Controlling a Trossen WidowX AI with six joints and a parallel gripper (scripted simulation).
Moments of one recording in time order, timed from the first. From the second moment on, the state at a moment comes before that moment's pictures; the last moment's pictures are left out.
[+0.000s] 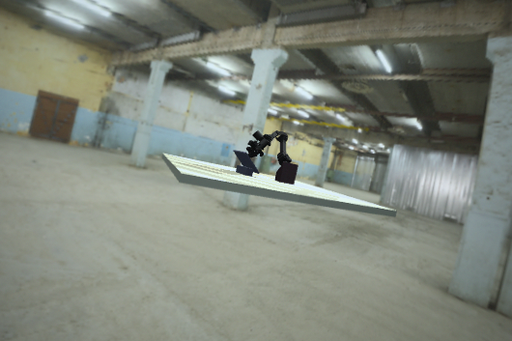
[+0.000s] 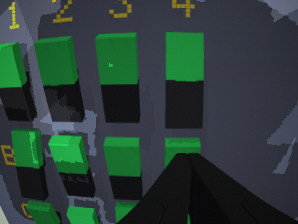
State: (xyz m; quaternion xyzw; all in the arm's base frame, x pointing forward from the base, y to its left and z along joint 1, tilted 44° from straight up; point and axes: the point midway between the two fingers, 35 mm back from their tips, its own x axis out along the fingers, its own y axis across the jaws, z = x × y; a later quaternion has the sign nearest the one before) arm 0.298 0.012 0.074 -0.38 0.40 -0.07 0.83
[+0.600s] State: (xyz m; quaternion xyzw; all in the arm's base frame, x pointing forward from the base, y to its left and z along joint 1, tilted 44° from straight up) arm 0.299 0.011 0.073 -0.38 0.40 -0.07 0.83
